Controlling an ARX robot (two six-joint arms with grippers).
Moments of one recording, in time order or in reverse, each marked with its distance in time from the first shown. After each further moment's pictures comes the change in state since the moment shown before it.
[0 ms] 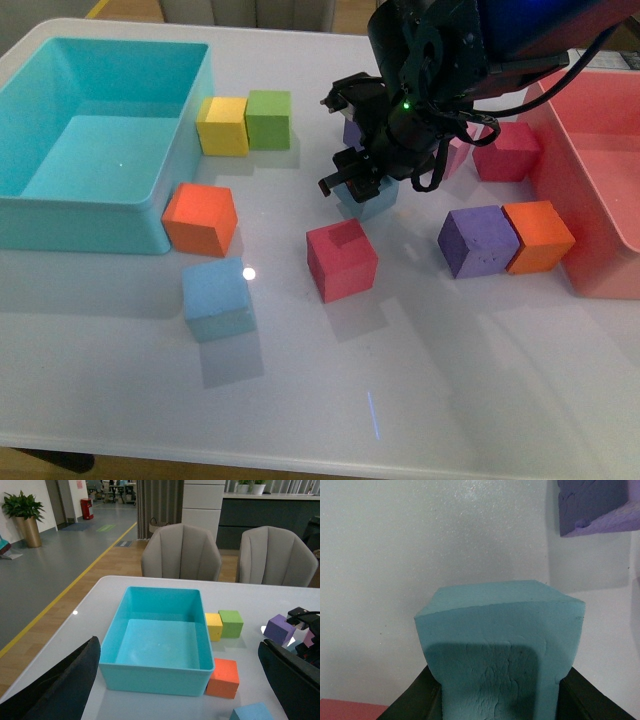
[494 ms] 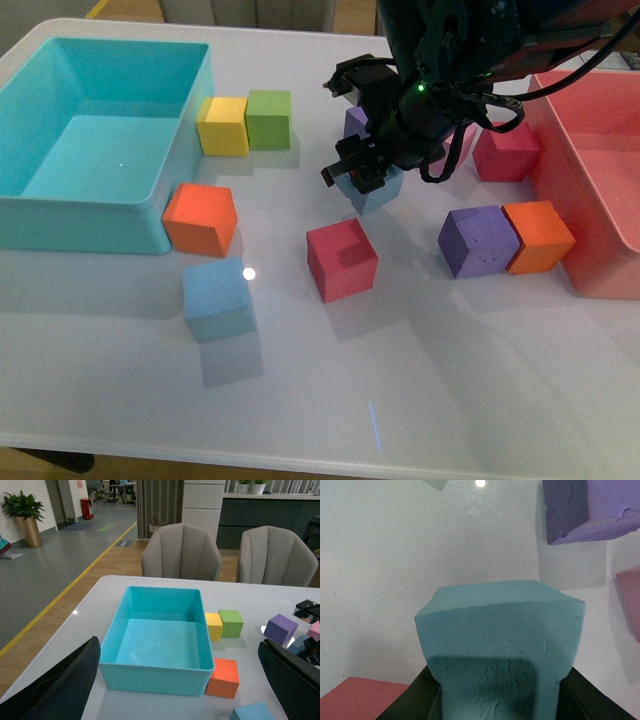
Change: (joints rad) left arm 0.000 0.000 0.000 0.000 0.000 0.000; right arm 0.003 -0.099 -0.106 0.029 -0.018 -0.001
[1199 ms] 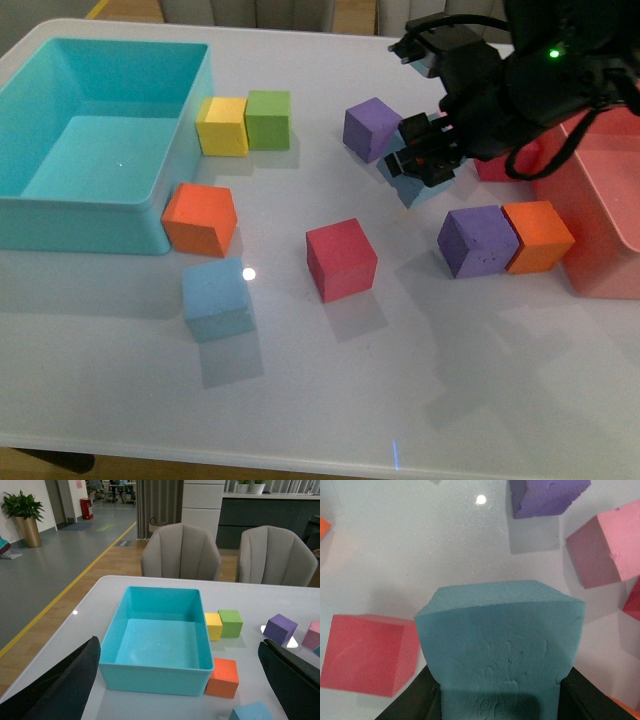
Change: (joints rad) left arm 0.000 0.000 0.000 0.000 0.000 0.000; right arm -0.060 -0.299 -0.354 0.122 -0.061 -0.032
